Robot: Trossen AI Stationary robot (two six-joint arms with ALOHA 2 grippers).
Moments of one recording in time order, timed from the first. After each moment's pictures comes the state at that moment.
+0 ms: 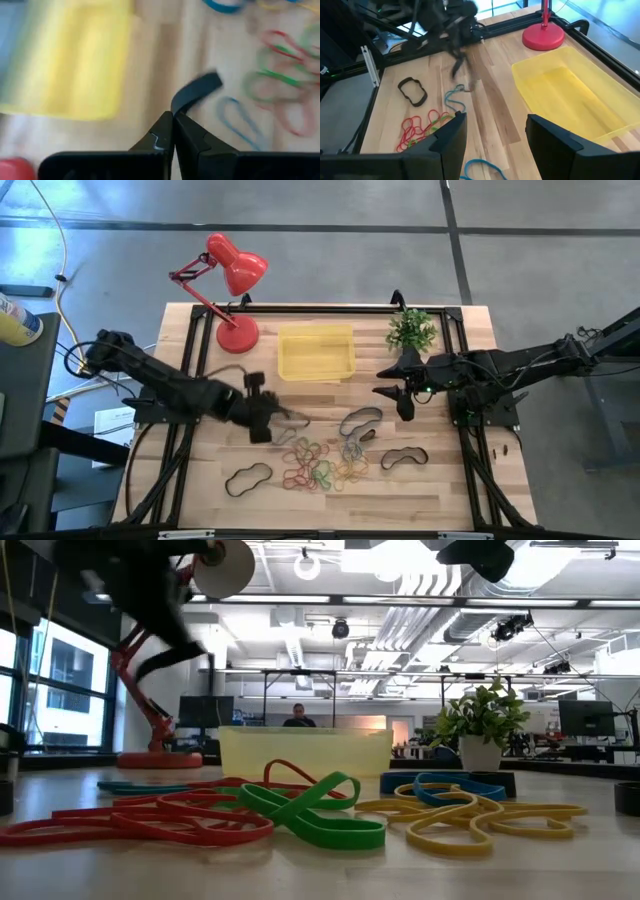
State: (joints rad) left arm -0.22 1.33 0.94 -0.70 -0.50 -0.29; right arm 0.19 0.98 0.91 -0.40 0.26 0.36
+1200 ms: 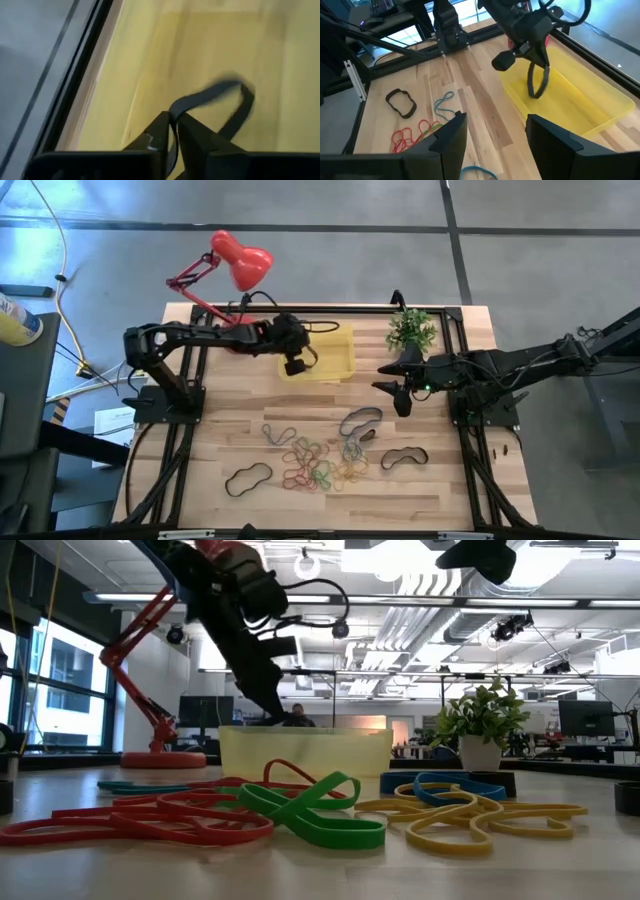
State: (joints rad) left arm 0.48 1.64 0.99 -0.23 -0.20 0.26; right arm 0.19 0.98 0.91 -0.40 0.34 0.43
